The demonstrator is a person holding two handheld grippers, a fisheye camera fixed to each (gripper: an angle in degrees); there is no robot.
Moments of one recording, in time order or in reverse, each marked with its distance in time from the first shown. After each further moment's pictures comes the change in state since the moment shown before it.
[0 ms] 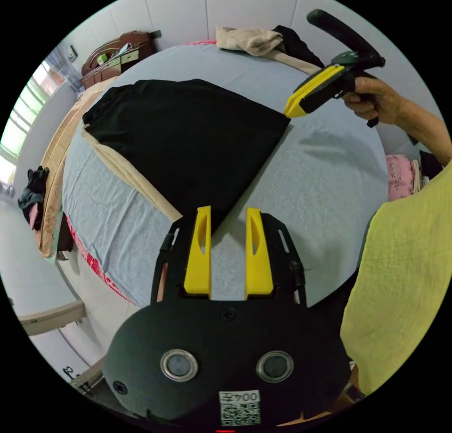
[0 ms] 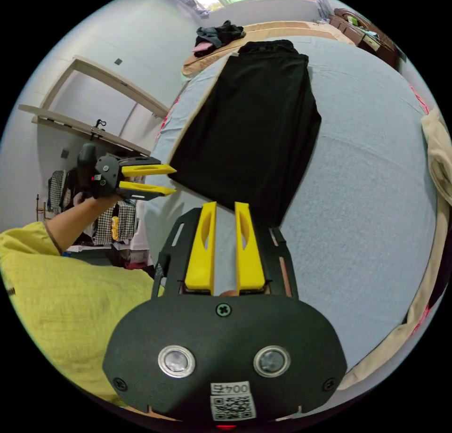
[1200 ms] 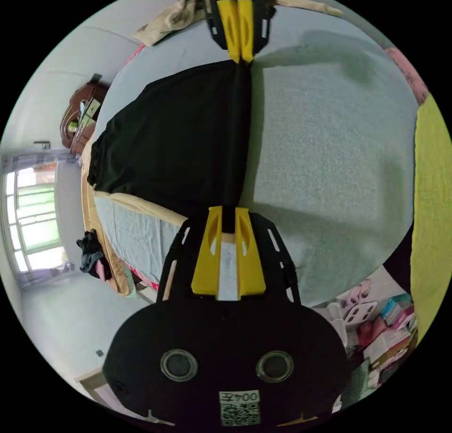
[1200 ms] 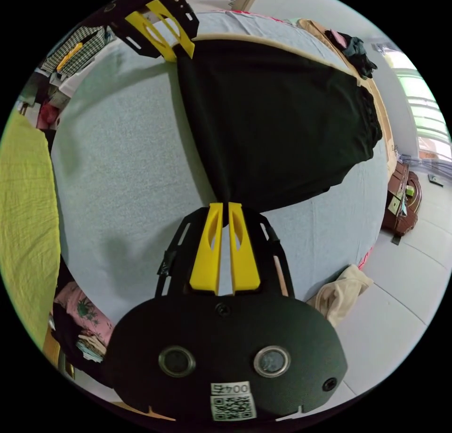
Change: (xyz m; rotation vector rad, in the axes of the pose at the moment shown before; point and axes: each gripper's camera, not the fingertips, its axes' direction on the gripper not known) left arm 0.081 -0.061 0.044 -0.181 -0.351 0.408; right arm -0.176 -0.113 0.182 -0.415 0.686 -0.793
